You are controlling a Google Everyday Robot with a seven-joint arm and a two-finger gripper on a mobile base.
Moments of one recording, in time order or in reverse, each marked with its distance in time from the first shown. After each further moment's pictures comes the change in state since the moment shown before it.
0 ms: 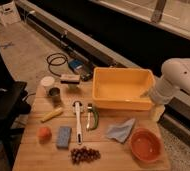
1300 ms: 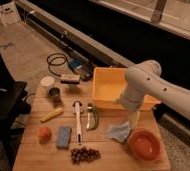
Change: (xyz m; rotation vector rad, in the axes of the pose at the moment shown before) arm -0.125 0.014 0.023 -0.061 0.059 -0.331
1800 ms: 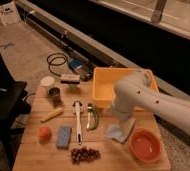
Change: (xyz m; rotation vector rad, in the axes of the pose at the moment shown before) arm -0.077 0.009 0.023 0.070 0.005 -0.209
